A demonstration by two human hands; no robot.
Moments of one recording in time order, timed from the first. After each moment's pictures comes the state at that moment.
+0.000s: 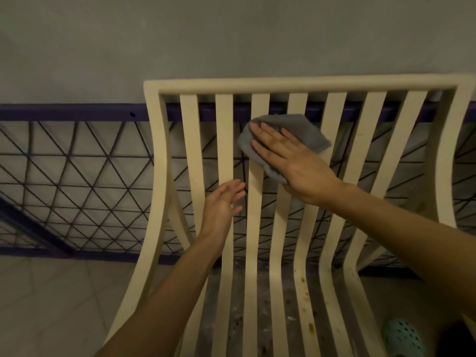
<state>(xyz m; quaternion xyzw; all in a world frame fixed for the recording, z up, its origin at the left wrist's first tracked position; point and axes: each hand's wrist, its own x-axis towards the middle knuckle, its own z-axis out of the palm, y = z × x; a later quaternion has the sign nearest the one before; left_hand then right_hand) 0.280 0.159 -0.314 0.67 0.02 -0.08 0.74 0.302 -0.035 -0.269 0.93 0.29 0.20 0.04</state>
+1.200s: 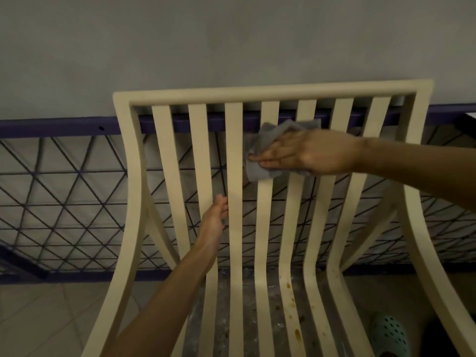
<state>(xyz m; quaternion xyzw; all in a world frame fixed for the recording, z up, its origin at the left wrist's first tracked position) 0.284 0.147 -0.340 0.69 0.06 -0.16 0.71 0.320 -0.094 -0.235 0.89 0.43 0.10 0.13</state>
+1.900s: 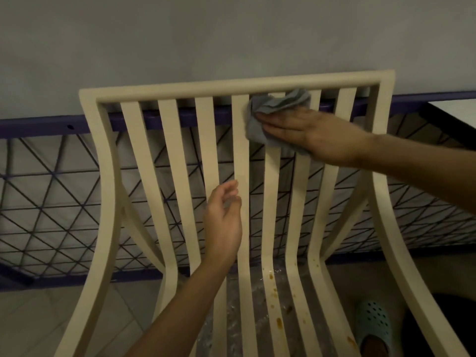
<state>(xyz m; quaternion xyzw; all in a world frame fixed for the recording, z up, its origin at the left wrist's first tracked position) 0.249 0.099 -0.339 0.73 -0.07 0.03 0.68 0.289 -0.137 -0.232 0.92 0.31 0.17 0.16</state>
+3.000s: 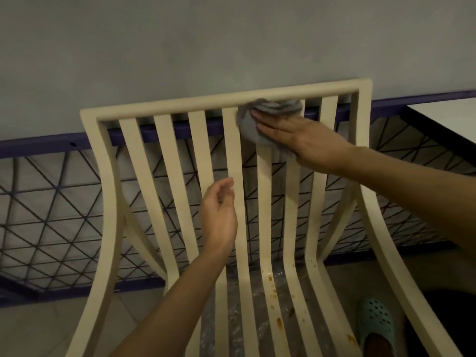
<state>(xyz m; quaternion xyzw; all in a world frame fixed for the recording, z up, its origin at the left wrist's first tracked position) 0.255 0.087 -0.318 0.73 -0.04 0.03 0.68 0.273 -0.136 -0.236 0.95 0.23 0.19 0.08</state>
